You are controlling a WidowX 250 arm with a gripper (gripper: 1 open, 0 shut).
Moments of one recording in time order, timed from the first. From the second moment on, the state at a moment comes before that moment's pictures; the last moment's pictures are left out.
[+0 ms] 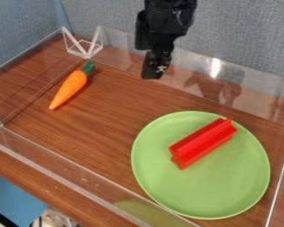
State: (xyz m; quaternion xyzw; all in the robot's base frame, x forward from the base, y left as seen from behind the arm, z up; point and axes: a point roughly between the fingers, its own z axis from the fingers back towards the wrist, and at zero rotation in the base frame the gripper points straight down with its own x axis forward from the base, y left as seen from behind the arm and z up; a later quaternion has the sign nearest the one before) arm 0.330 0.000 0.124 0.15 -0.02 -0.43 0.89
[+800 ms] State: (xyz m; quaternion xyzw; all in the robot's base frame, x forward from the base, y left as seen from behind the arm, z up) arm 0.345 0.017 0.128 0.17 0.01 -0.42 0.89
